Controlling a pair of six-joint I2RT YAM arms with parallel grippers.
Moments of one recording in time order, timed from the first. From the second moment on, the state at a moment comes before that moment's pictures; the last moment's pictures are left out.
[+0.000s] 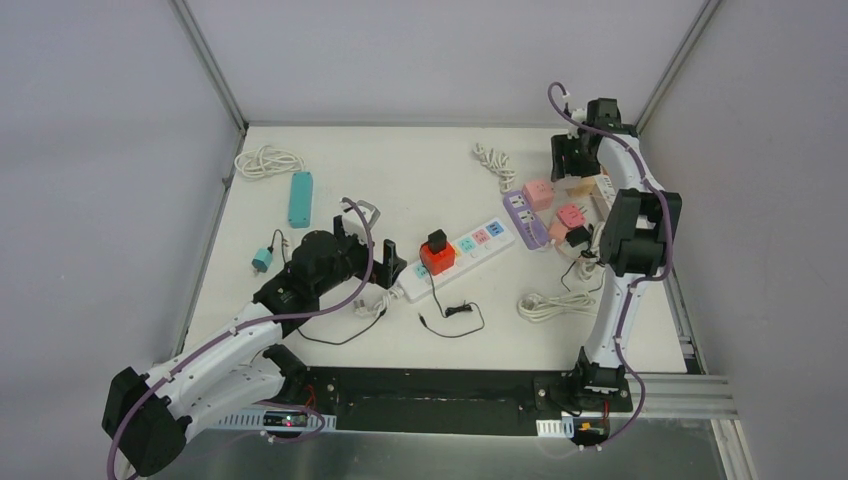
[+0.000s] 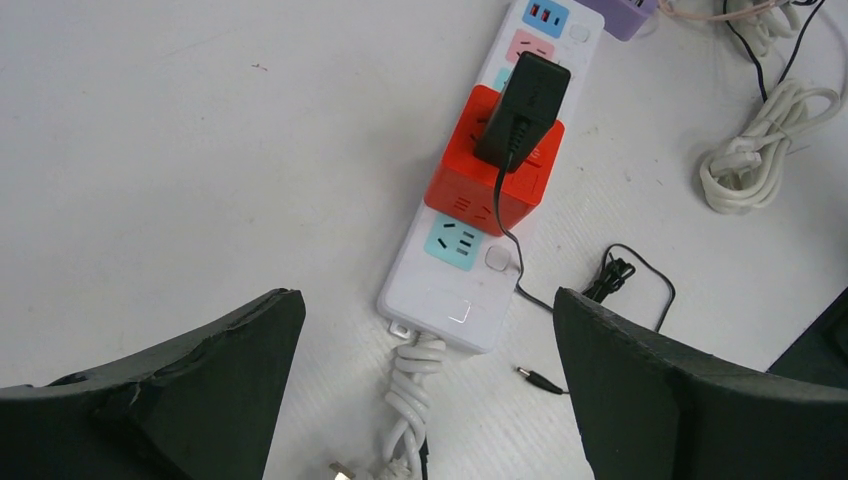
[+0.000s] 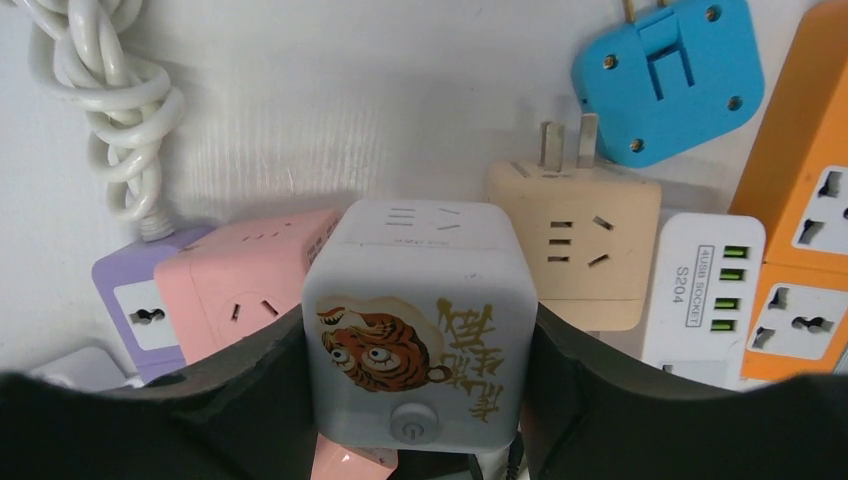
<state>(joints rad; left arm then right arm) -0.67 0.83 0.54 0.06 0.06 -0.14 -0.04 2.16 1.90 -0.76 -0.15 -0.21</state>
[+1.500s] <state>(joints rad) -0.67 0.89 0.32 0.40 0.27 -0.02 -0.03 1.68 1.62 -0.83 -0.64 -0.45</state>
